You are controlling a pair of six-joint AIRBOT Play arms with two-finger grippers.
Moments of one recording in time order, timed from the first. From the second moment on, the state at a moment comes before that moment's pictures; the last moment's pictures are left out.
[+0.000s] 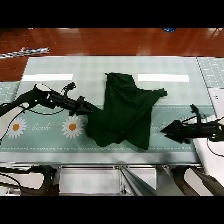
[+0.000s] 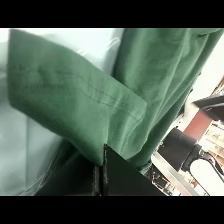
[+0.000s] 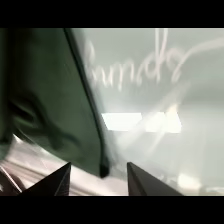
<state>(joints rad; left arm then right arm) -0.04 -1.61 0.94 0.54 -1.26 -1.19 -0.40 -0.98 0.42 -0.86 1.34 1.31</state>
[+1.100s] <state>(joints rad) 0.05 -1.50 1.19 0.54 -1.40 -1.19 0.12 -1.16 0.86 -0.68 1.08 1.33</state>
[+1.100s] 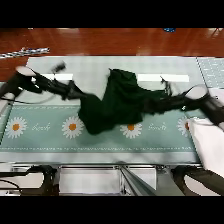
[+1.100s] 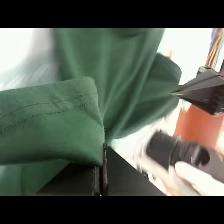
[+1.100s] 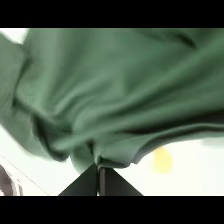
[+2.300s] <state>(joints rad) 0.16 -0.75 2.13 0.88 -1.31 -1.30 -0.05 -0.71 2.05 -1.13 1.45 1.52</state>
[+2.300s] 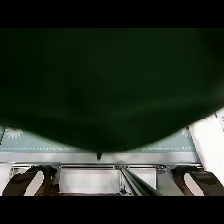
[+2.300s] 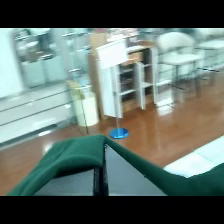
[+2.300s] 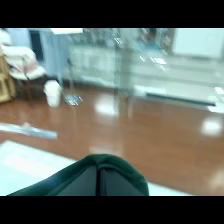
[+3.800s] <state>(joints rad) -0.05 -1.91 1.94 1.01 -1.10 -1.53 -0.11 -1.75 1.65 -0.85 0.99 1.47</state>
